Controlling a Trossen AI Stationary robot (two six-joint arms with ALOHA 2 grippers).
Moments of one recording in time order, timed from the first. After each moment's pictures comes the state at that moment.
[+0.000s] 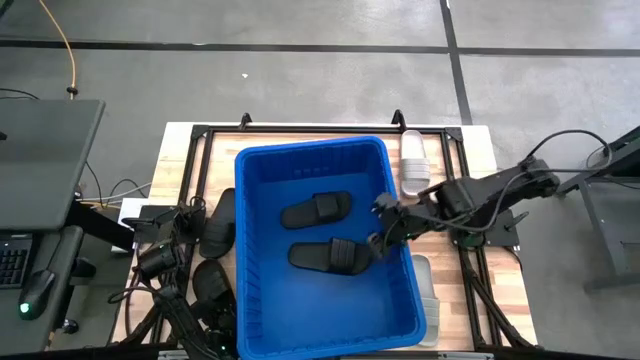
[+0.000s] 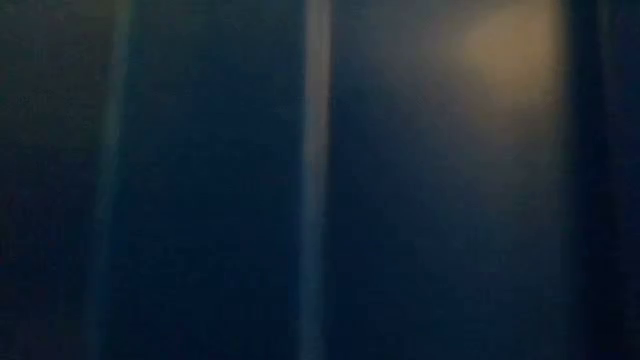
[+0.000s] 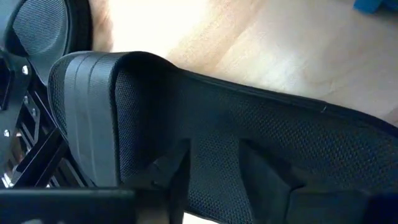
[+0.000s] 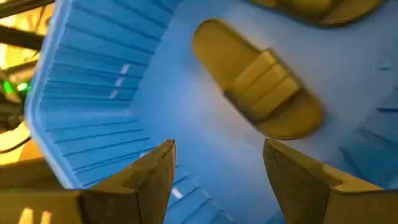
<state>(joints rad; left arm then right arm) -0.94 2.28 1.76 -1.57 -0.14 -1.76 0.36 1.46 1.56 -1.03 0.09 1.22</state>
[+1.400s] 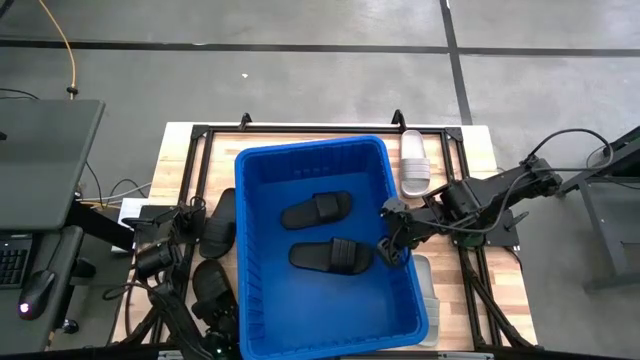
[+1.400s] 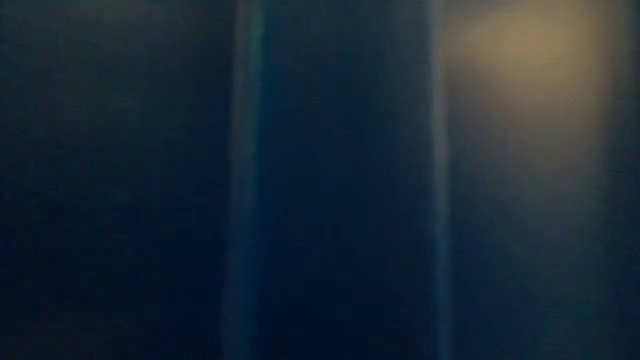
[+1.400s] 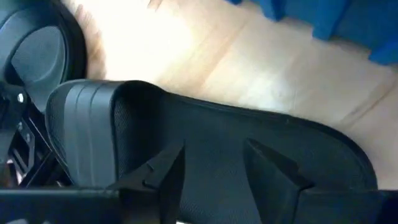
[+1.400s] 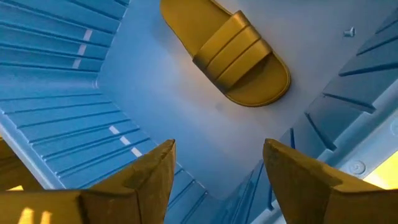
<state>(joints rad) -0.96 2.26 1.79 -1.57 -0.23 -1.74 0.39 1.44 1.56 -1.19 0.04 1.22</state>
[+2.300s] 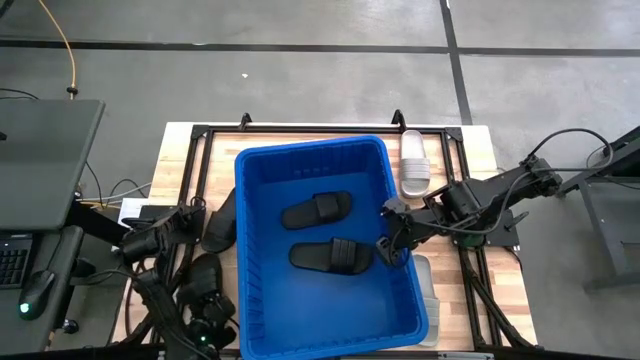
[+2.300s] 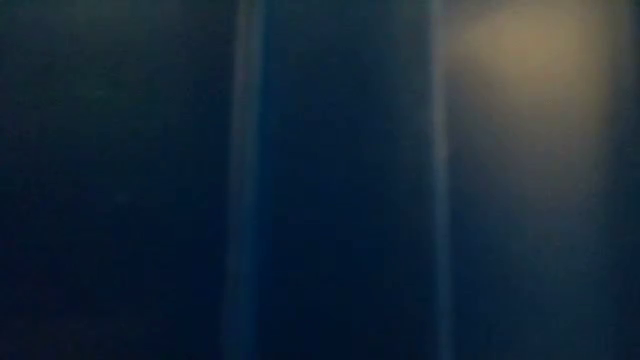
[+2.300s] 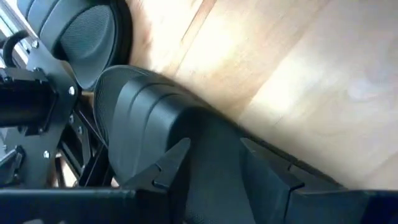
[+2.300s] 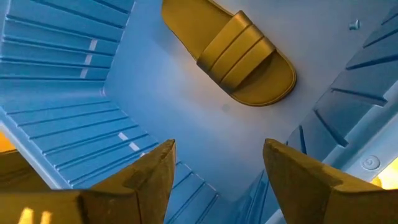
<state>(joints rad) -1.01 2.11 1.58 -1.57 -0.20 -1.76 0.40 1.44 1.56 -1.17 0.05 1.29</state>
